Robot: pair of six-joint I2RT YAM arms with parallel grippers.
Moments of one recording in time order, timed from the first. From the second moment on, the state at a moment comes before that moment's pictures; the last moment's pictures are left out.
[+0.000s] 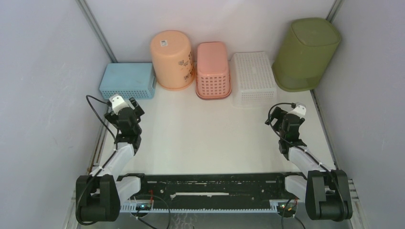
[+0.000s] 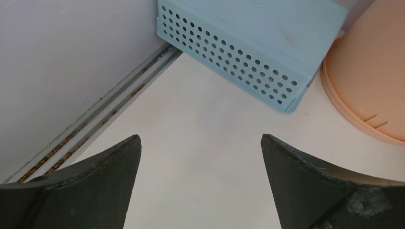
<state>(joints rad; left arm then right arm) 0.01 1.05 0.44 0.38 -0.57 -0.23 -0.01 1.08 0.30 0.31 0.20 0.39</state>
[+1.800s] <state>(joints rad) 0.04 1.07 0.31 0.62 -0.43 -0.13 -0.01 1.09 0.30 0.30 0.18 0.39</state>
